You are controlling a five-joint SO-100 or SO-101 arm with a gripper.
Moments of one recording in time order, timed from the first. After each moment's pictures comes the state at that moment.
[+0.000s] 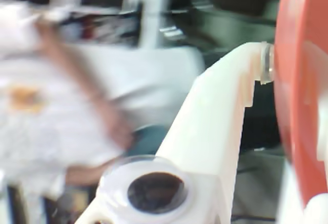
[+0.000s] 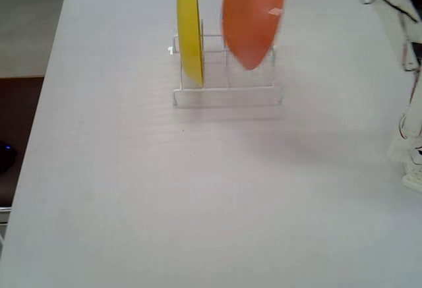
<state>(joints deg) 23.2 95.4 30.9 64.6 -28.7</state>
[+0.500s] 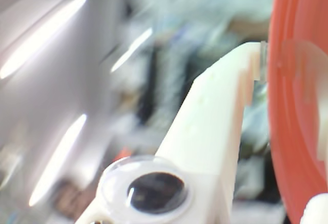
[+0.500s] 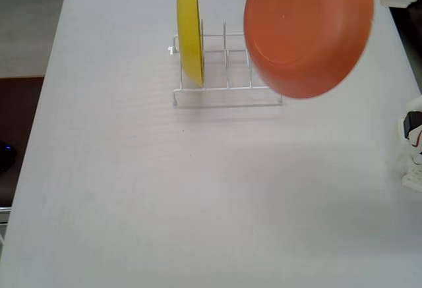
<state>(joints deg) -0.4 128.3 50.5 59.1 -21.2</state>
